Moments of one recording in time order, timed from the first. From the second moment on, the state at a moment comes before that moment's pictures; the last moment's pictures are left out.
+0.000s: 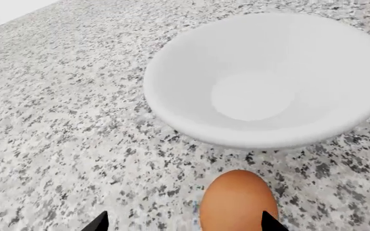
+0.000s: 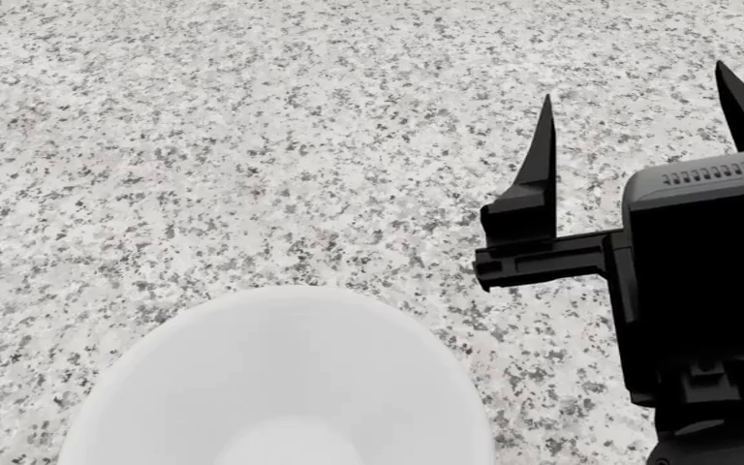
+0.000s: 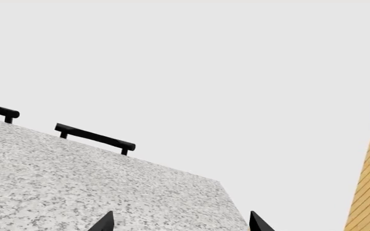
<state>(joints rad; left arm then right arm) 0.61 -1.12 -0.70 0.74 -0.90 -0.47 0.54 0.60 0.49 -0.11 -0.65 0.31 0.77 0.20</state>
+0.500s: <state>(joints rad) 0.55 -1.05 -0.77 0.68 -1.02 -0.59 0.36 0.60 0.49 -0.12 -0.64 0.32 0.76 0.20</state>
